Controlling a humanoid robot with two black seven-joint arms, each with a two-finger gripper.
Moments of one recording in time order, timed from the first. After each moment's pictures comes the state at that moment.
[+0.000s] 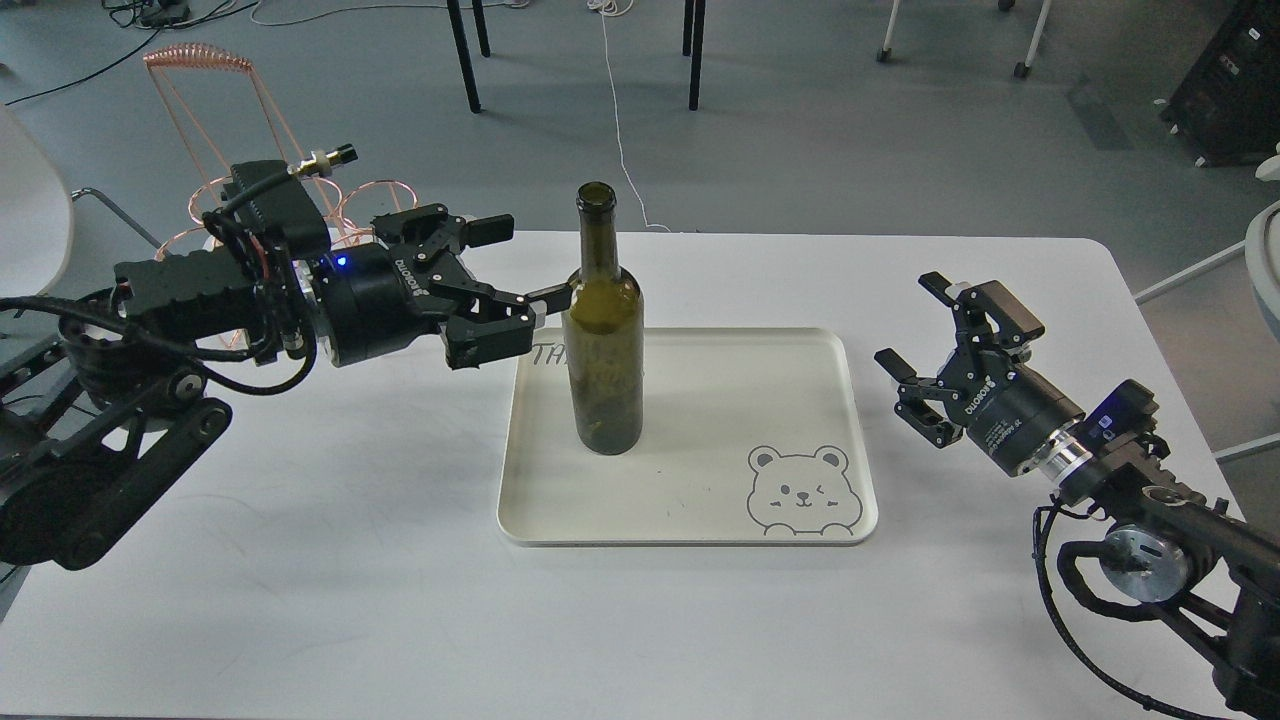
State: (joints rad) left arm -0.56 0.56 -0.98 -1.51 2.18 -0.32 -0.49; right arm 0.41 -0.57 0.62 1.14 -0.38 0.31 0.49
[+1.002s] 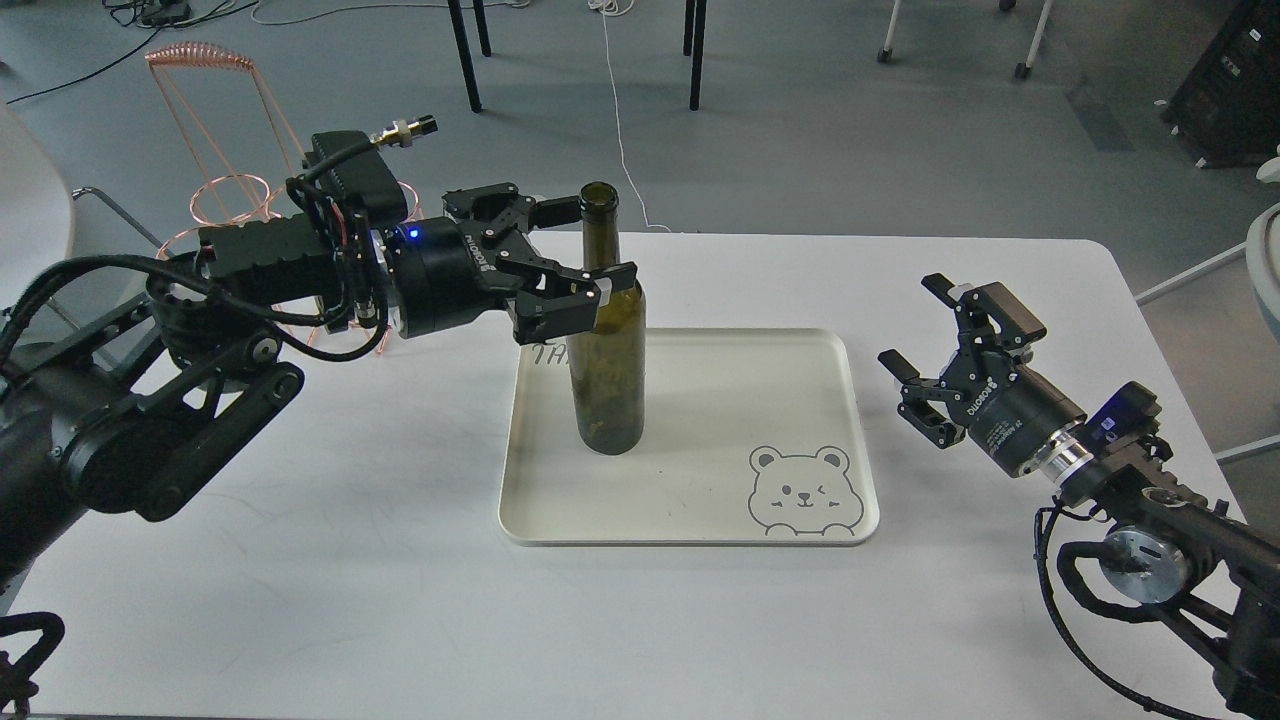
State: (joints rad) left arm -0.70 0.45 -0.89 -1.41 2.18 -0.31 -0.49; right arm 0.40 -0.57 0.62 1.14 -0.38 0.30 0.49
